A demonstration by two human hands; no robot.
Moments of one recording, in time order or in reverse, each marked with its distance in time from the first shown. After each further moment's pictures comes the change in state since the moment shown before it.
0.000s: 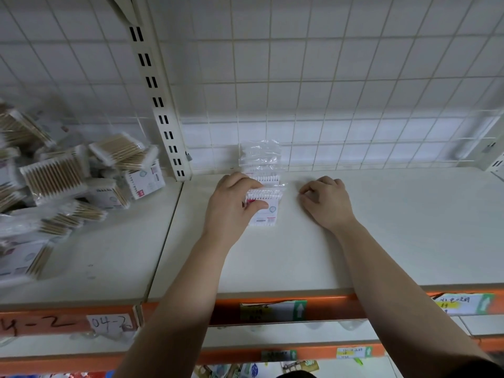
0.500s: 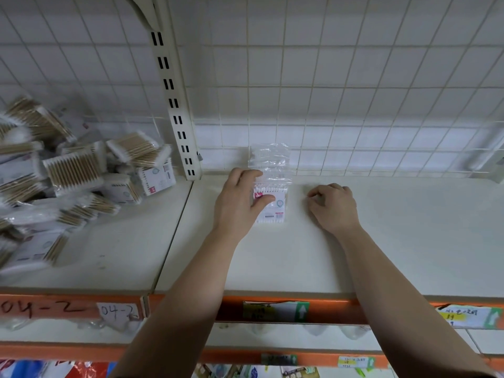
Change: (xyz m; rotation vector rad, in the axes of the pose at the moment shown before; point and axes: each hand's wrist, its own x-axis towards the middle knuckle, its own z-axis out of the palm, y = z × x) left_hand 0.004 -0.004 0.008 0.073 -0.003 -0.144; right_hand -0.002 -0.005 0.000 0.032 0.008 0.053
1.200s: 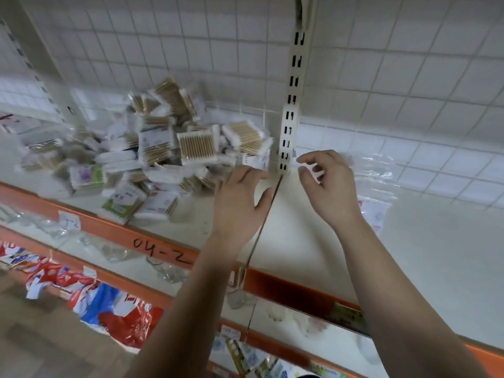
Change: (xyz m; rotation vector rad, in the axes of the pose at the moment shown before) left_hand -0.058 -0.051 -0.142 0.287 0.215 -0.109; right_hand -0.031 -0.208 0.027 0.512 0.007 -0.452
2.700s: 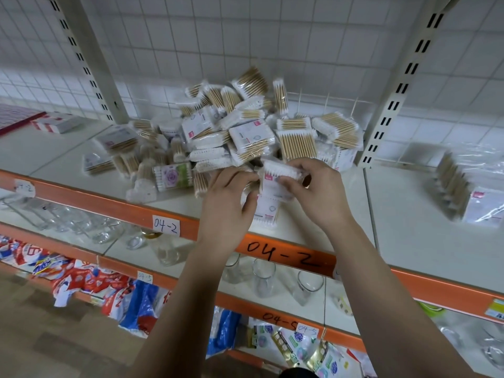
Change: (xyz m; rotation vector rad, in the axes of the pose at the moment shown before) left_hand -0.025 -0.187 -0.138 -0.054 0.048 0.051; right_hand -0.014 -0.124 0.193 -0.082 -0.101 0.080
